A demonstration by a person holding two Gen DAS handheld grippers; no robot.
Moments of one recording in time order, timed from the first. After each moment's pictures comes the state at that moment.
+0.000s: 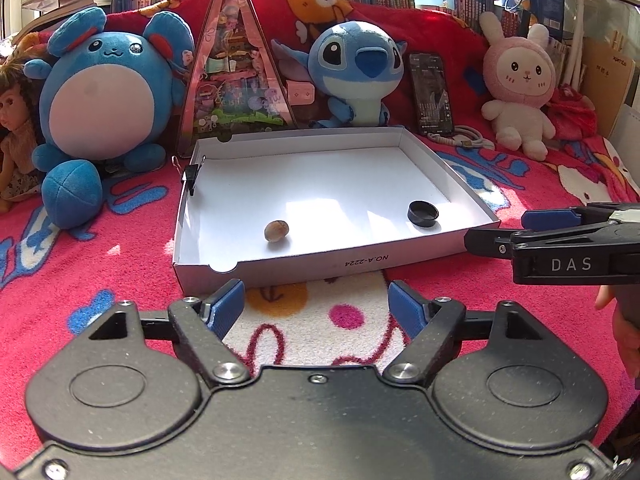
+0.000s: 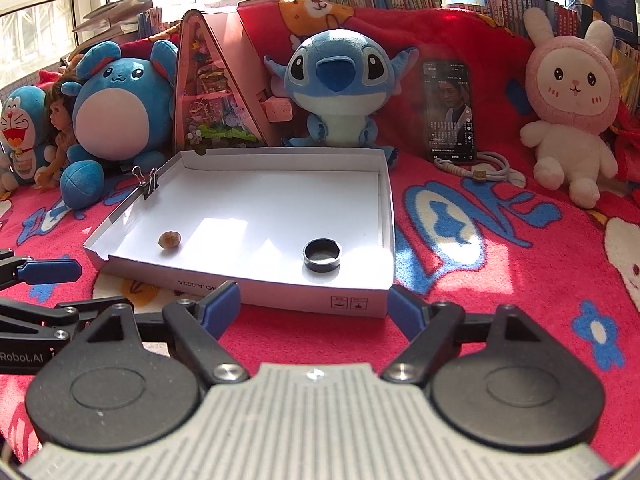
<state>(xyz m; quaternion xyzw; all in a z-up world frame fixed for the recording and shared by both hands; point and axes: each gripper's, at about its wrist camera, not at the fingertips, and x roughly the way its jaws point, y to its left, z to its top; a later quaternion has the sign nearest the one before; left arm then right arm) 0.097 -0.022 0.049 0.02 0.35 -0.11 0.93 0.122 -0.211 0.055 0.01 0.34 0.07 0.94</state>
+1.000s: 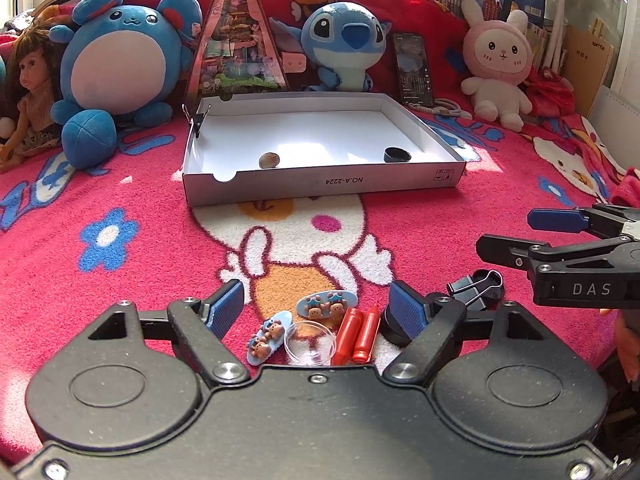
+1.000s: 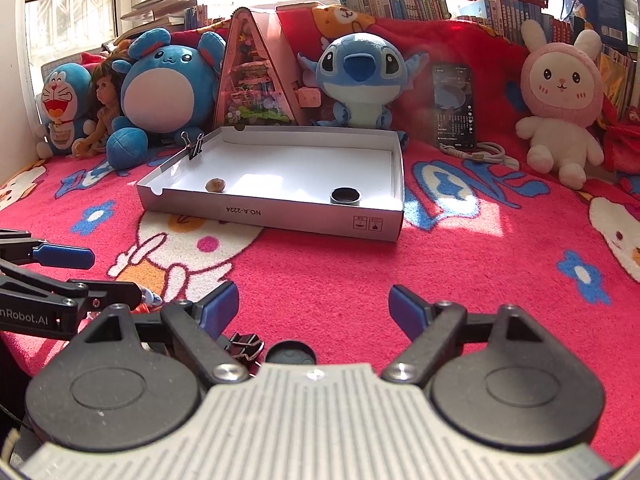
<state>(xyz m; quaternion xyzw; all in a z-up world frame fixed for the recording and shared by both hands) 0.016 -0.013 0.035 0.01 0.36 -0.12 0.92 0.030 -0.208 0.040 -0.02 0.31 0.09 0.95</state>
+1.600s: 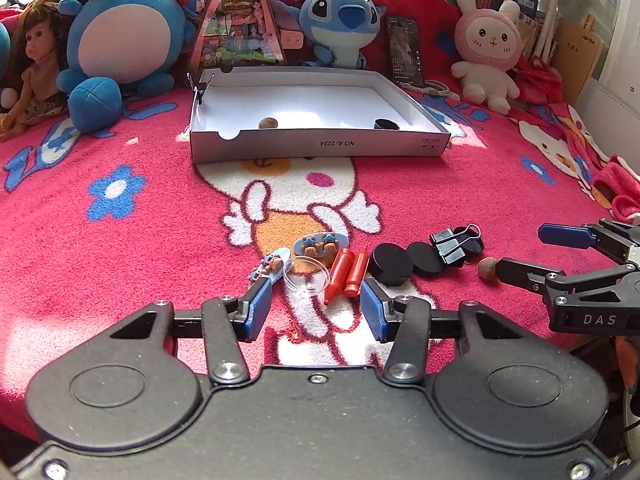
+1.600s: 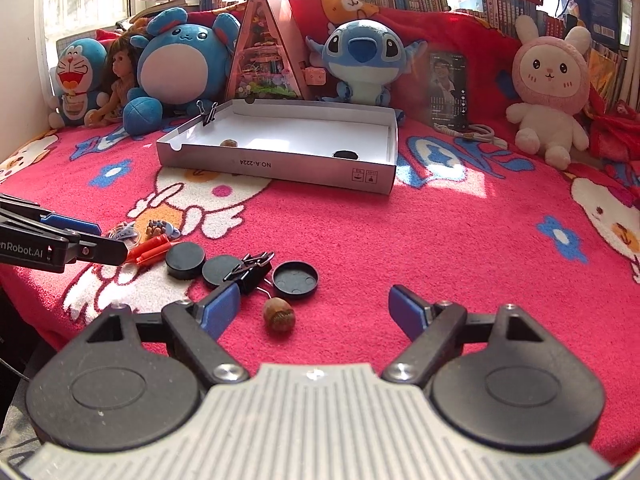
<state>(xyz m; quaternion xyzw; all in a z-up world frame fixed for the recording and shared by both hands) -0.016 0.003 0.032 -0.01 0.39 -0.13 0.91 -0.024 -0.213 0.031 -0.04 0.33 0.09 0.94</state>
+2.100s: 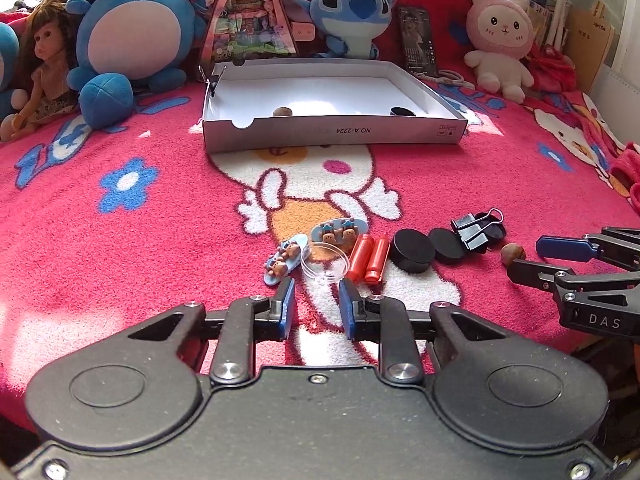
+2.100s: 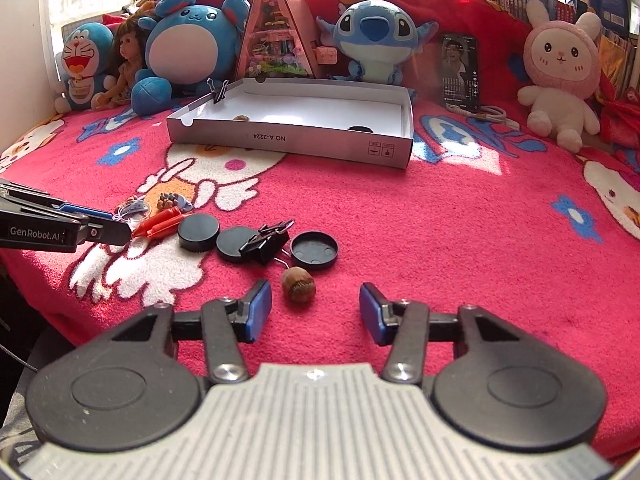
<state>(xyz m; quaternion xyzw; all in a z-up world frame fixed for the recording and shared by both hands) -0.014 0.002 0.021 0.01 0.39 -0.11 0.91 -0.025 -0.204 0.017 -0.04 0.35 0.10 0.93</state>
